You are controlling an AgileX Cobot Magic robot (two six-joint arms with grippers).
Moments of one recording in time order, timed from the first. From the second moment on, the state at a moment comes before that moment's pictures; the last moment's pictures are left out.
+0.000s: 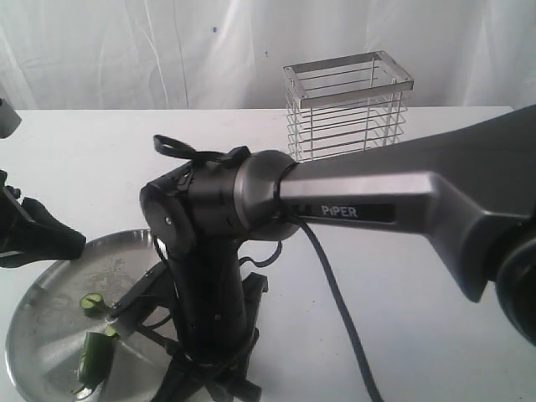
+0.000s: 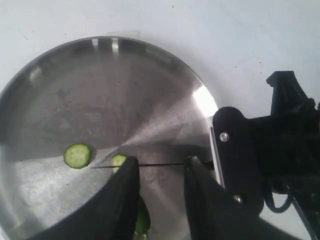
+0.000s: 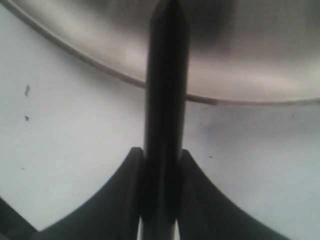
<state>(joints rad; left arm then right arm) -0.05 1.09 -0.72 -0.63 0.79 0.62 0.97 2.10 -1.50 0.13 1.22 -0.21</state>
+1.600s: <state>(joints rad) -0.05 1.22 -0.66 -0.61 0.59 0.62 0.88 2.18 -1.70 0.41 1.22 -0.26</state>
